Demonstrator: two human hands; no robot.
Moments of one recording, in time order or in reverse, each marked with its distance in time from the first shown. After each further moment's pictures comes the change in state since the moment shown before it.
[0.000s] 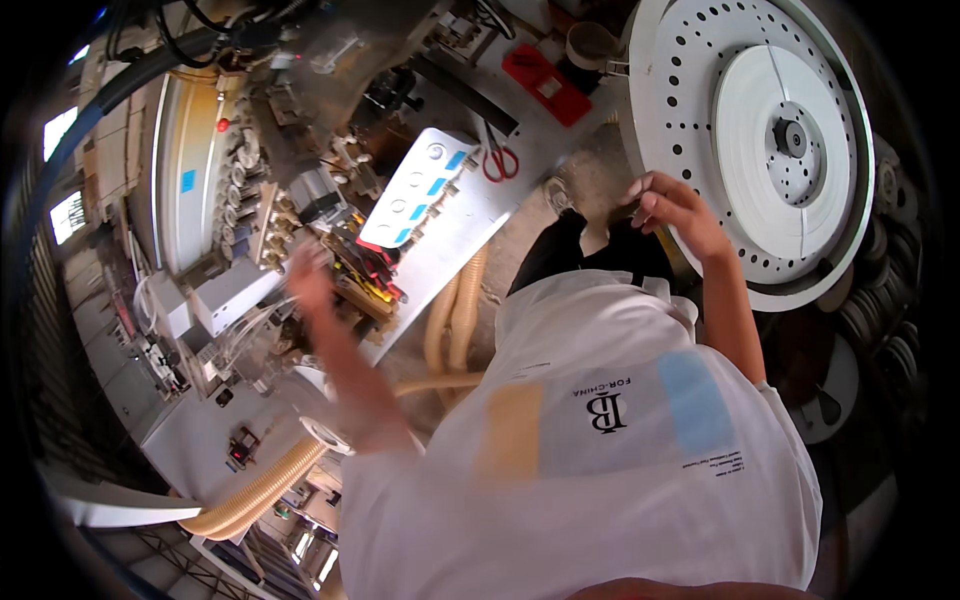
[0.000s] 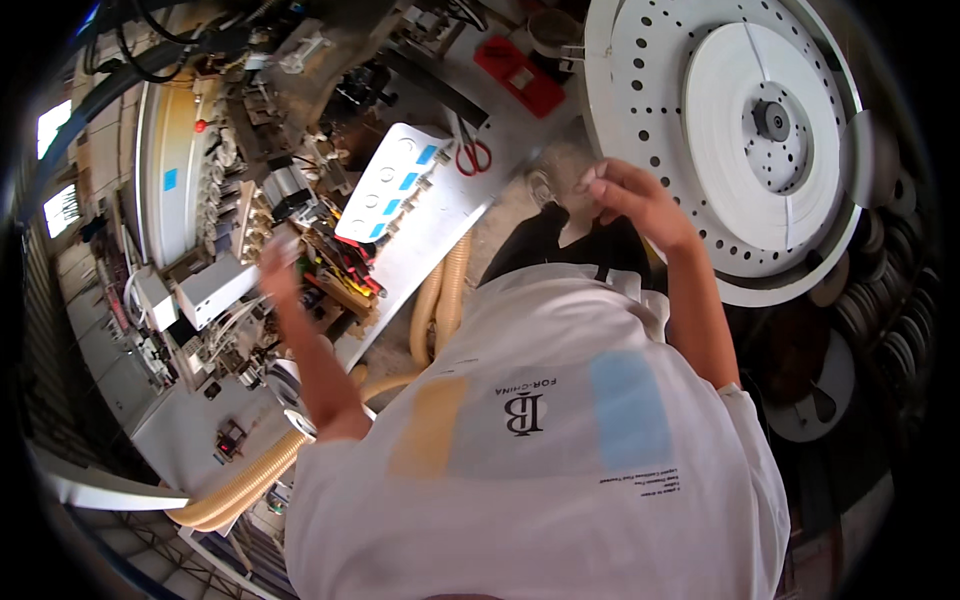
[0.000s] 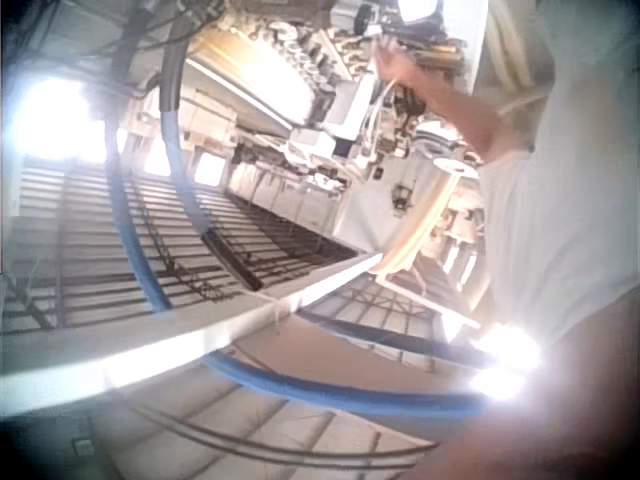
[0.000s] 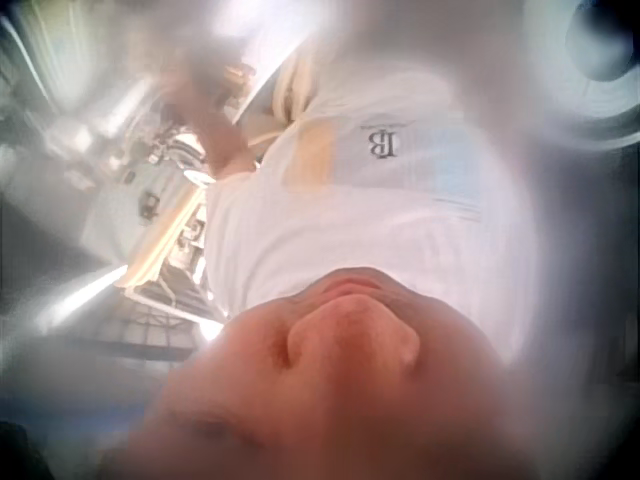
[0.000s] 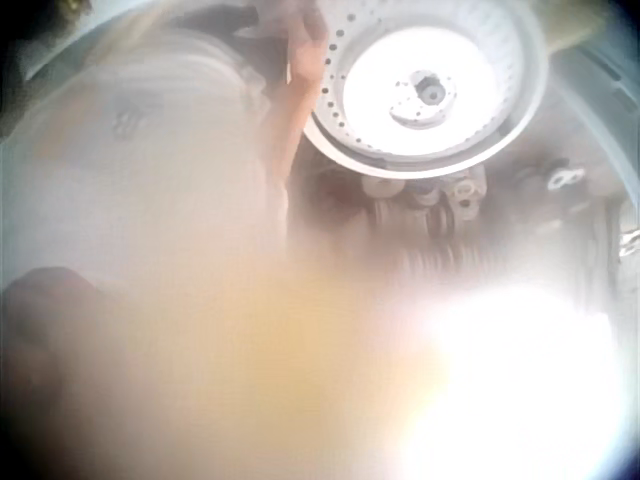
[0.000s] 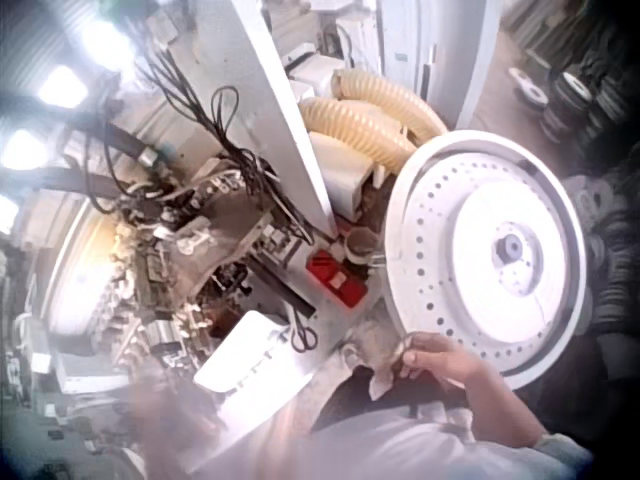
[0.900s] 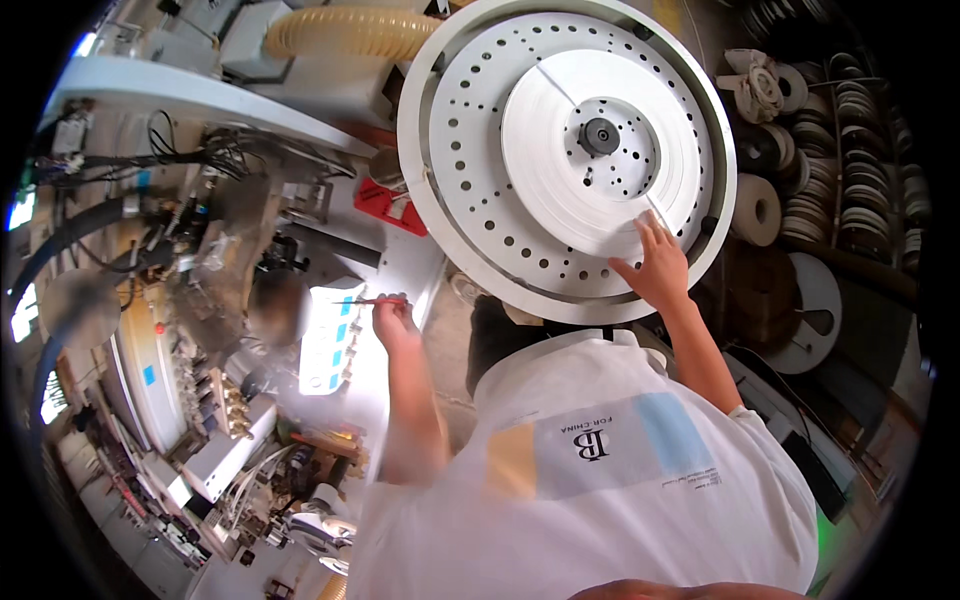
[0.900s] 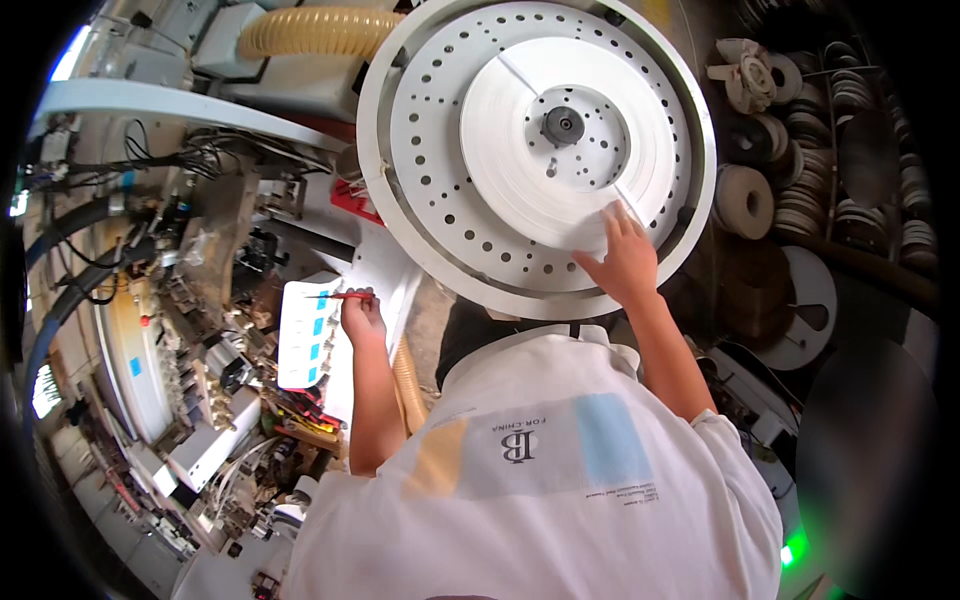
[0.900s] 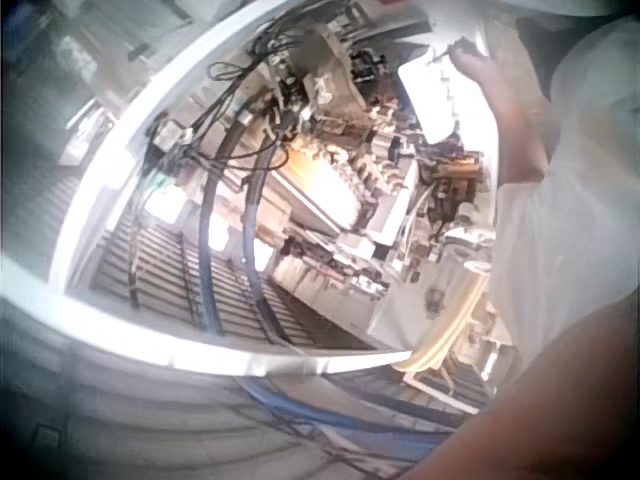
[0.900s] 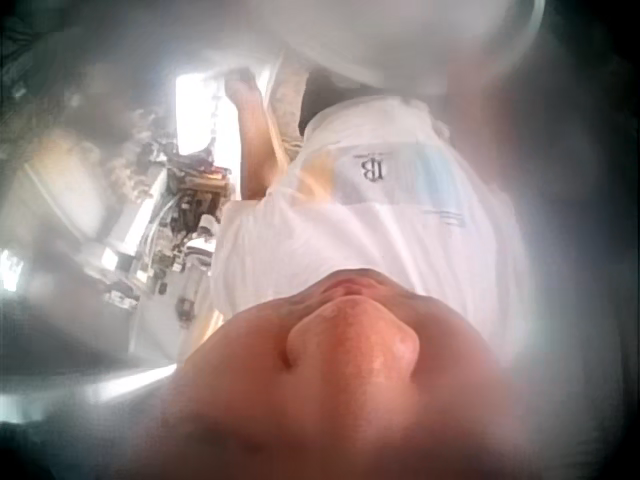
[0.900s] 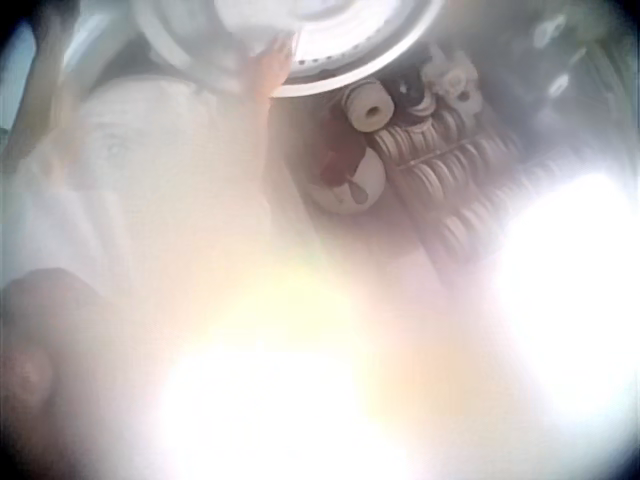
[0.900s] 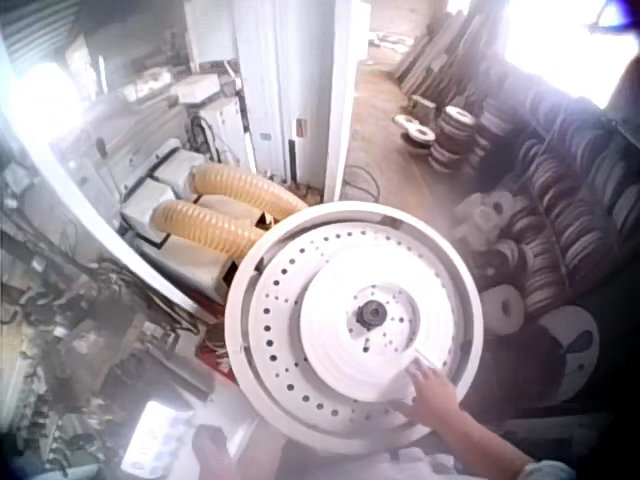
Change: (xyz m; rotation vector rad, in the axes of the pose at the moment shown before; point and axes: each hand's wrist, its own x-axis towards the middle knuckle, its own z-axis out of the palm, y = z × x) left_hand -0.142 0.233 0.344 -1.136 -0.248 -0.816; right_hand -0.159 0.070 -0.136 -1.242 0.960 0.202
